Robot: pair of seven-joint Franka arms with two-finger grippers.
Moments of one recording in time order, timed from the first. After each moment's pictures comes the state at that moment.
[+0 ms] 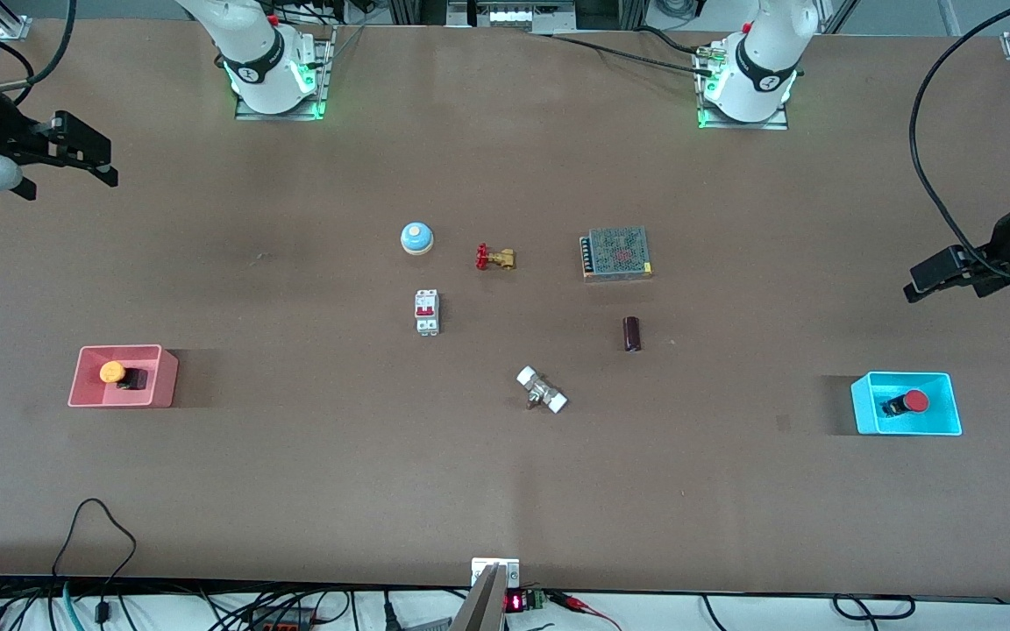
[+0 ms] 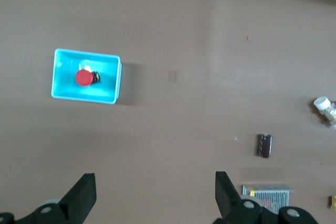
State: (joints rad) left arm 0.12 0.12 -0.06 -1.60 -0.06 1.76 -0.05; right arm -0.02 0.01 0.09 -1.52 0.01 1.49 -0.12
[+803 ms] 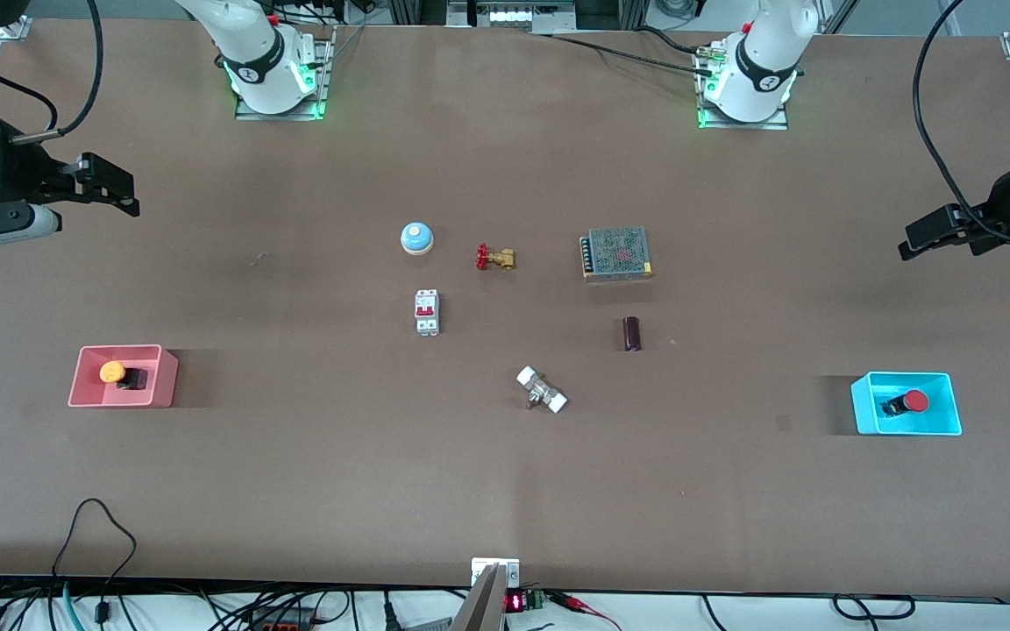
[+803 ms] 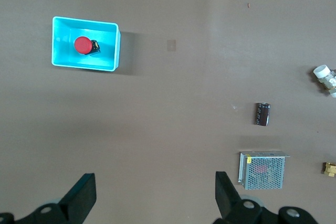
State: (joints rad) left arm 0.10 0.06 -0.05 -1.61 -0.06 1.64 -0.06; right arm -0.01 0.08 0.09 -1.49 0.01 1.49 -0.12
